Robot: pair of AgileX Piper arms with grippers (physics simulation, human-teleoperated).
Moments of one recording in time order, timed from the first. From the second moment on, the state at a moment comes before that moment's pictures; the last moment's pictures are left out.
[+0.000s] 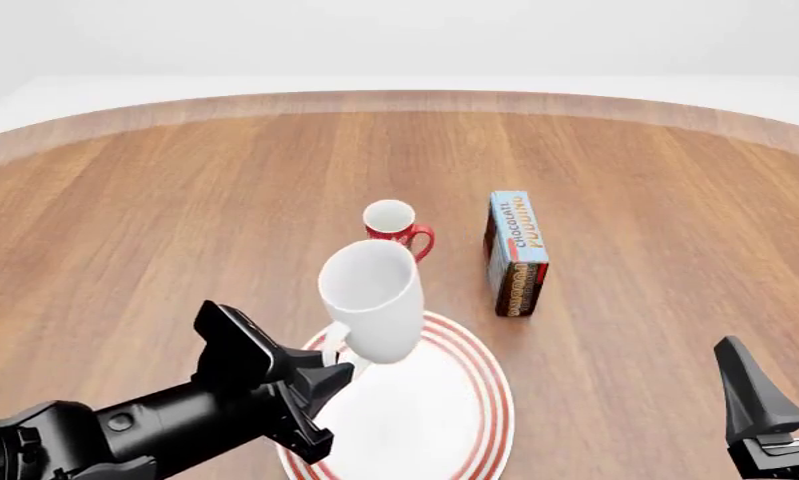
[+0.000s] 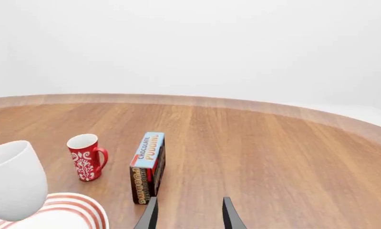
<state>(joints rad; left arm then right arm) -0.83 1.23 -0.34 -0.35 -0.12 0.07 0.00 0.00 -0.01 -0.01</state>
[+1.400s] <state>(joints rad) -0.87 1.41 -0.21 -0.55 -0.27 0.07 0.00 0.00 -0.01 -0.01</state>
